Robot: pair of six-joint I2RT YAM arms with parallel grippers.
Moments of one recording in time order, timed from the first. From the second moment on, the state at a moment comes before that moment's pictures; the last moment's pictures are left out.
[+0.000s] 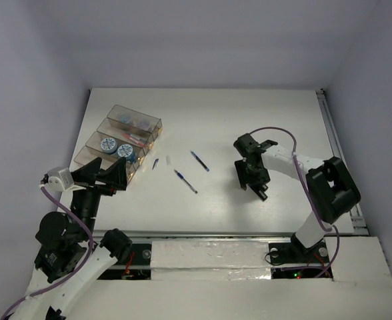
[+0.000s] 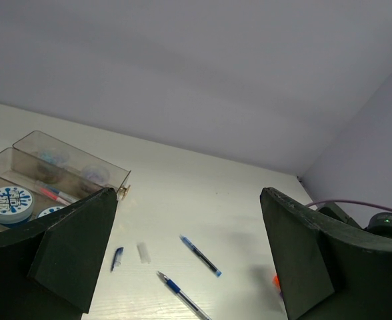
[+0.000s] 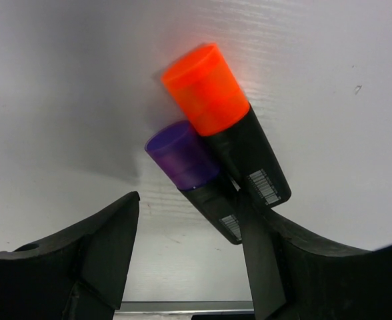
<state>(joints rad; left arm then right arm) -0.67 0.13 0.73 -0.31 -0.49 -0.31 0.54 1.66 1.05 -0.78 0.17 0.35</state>
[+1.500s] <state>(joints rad) -0.67 0.13 0.73 -0.31 -0.49 -0.31 0.64 1.74 1.08 -0.70 0.09 0.37</state>
